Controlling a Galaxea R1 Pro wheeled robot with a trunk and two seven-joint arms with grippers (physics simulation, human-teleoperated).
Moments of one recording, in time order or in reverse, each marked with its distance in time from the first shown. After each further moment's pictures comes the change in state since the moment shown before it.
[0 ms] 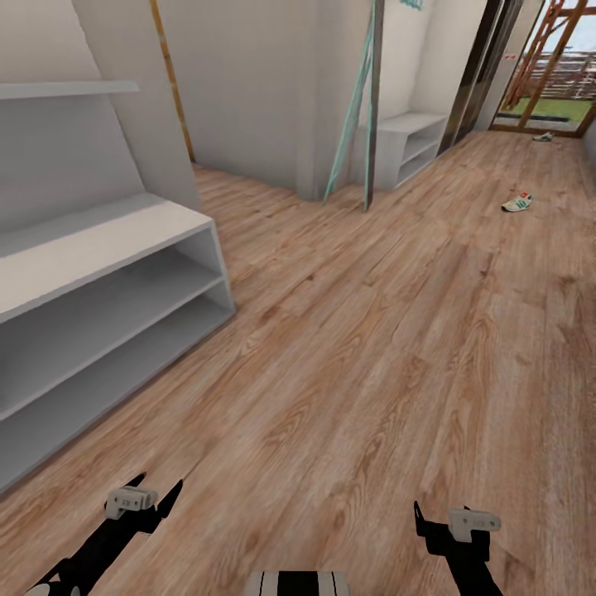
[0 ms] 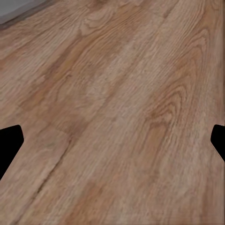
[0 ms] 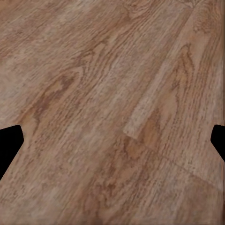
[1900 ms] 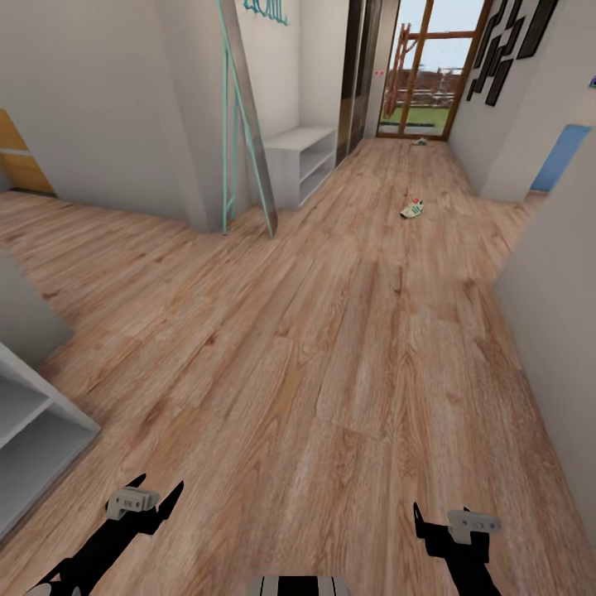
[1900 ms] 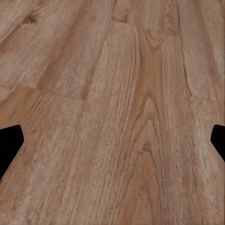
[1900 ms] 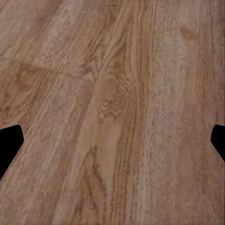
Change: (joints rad) left arm 0.000 -0.002 -0.001 0.000 -0.021 0.000 0.001; right arm 0.004 0.002 0.003 0.000 0.003 -0.005 0.000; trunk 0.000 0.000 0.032
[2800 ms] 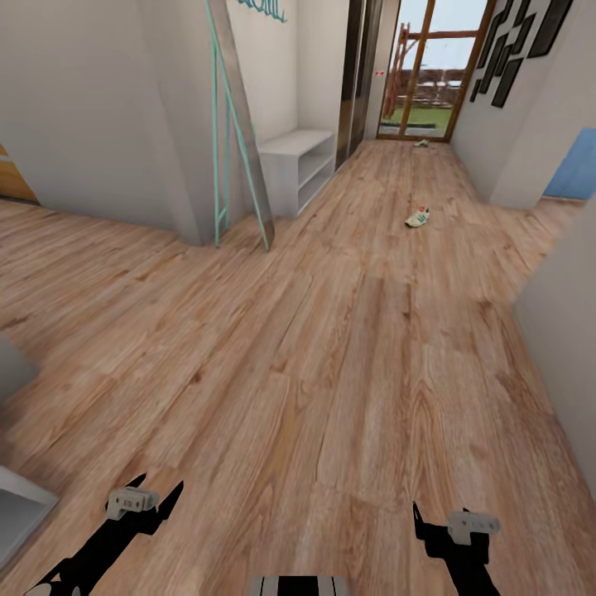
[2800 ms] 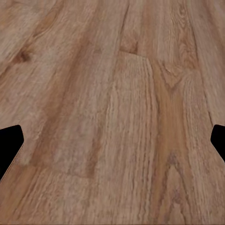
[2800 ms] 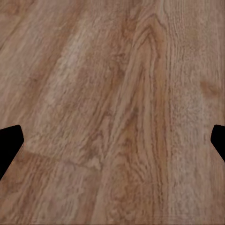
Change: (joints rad) left arm 0.000 0.000 0.000 0.000 -0.001 0.000 0.000; right arm 0.001 0.000 0.003 0.000 0.000 0.000 0.000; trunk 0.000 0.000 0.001
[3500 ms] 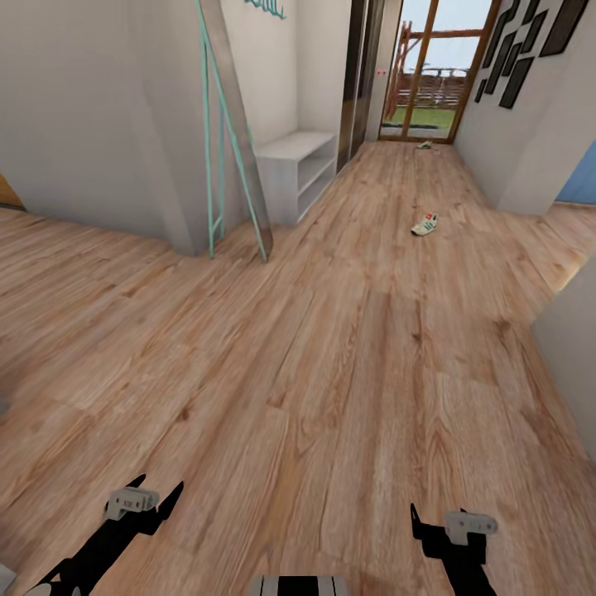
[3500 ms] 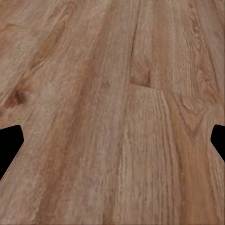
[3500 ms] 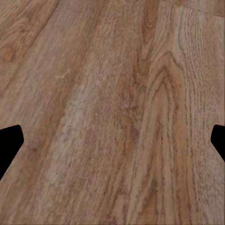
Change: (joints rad) left arm 0.000 0.000 0.000 0.001 -0.002 0.000 0.001; right arm 0.000 0.013 0.000 0.000 0.001 0.000 -0.002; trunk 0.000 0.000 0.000
